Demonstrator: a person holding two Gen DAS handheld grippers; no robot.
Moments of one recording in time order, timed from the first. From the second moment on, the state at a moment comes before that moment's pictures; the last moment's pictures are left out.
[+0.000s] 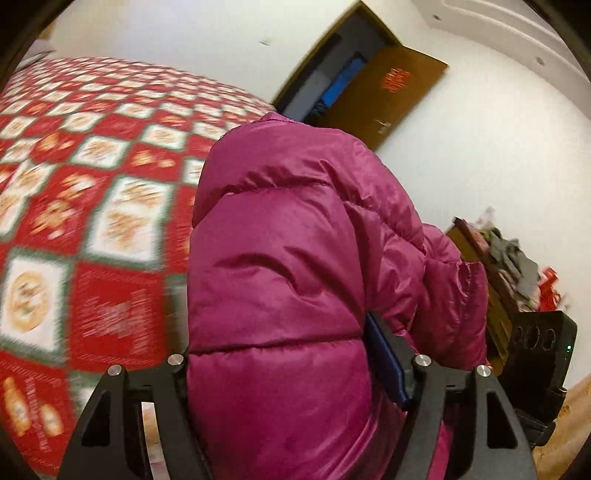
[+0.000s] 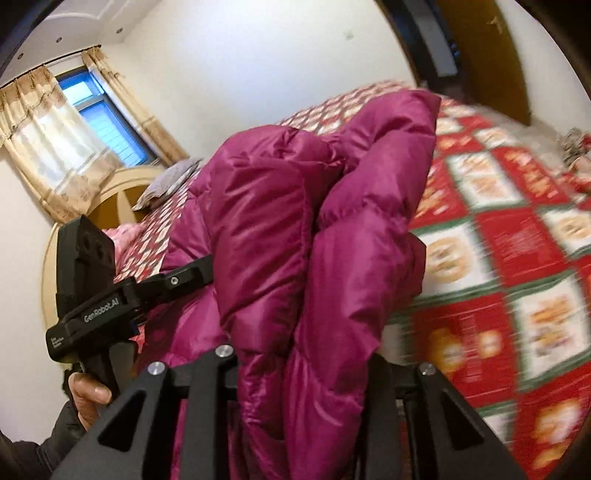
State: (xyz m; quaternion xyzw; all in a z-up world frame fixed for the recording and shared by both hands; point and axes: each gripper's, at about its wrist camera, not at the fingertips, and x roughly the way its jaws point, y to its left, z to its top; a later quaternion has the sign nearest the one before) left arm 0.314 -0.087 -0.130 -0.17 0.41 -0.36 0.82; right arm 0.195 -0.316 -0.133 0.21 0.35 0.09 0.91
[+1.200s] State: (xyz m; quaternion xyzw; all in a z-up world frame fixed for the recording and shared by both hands) left arm 0.353 -0.328 -0.177 0.03 0.44 -0.23 0.87; right arm 0.240 -0.513 -0.184 0.26 0.40 -0.03 0.88
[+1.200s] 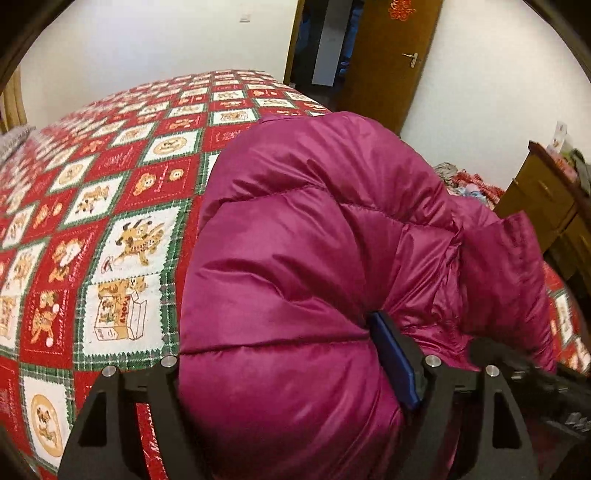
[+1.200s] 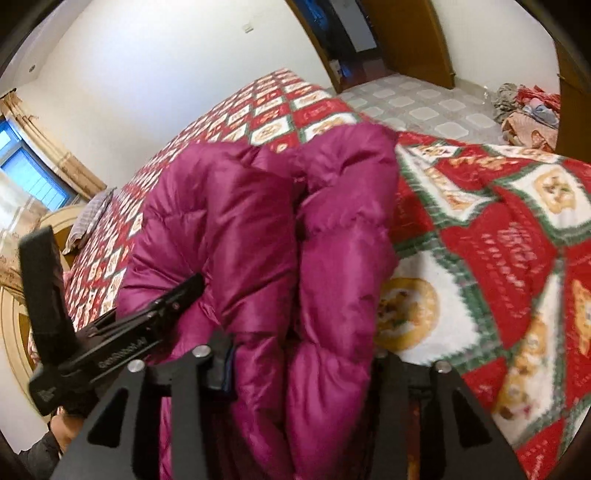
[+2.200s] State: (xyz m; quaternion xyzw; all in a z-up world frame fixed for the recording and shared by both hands) left arm 0.357 -0.317 -0.124 0.04 0.36 -0.18 0.91; right arm 0.279 -0.497 -0.182 0.20 0.40 -0.13 0.88
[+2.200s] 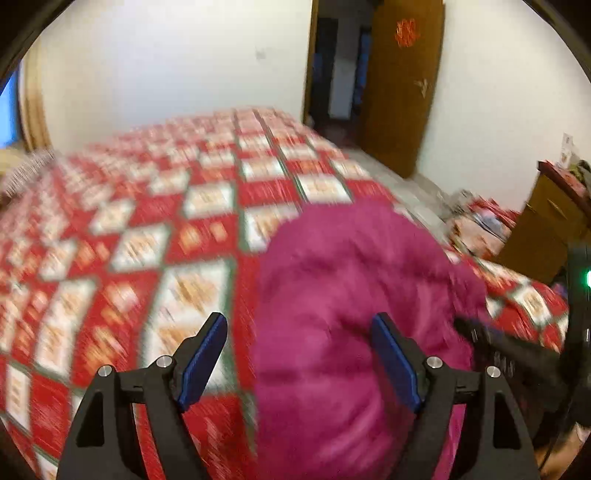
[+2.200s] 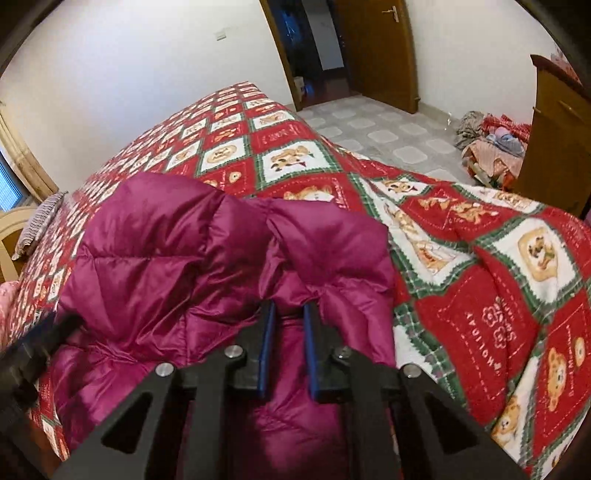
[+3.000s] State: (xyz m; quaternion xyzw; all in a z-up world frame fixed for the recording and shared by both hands) left arm 0.408 -0.373 -0.185 0.12 0.39 -0.13 0.90; right arm 0.279 -0.502 -0.188 0.22 0.40 -0.13 0.88
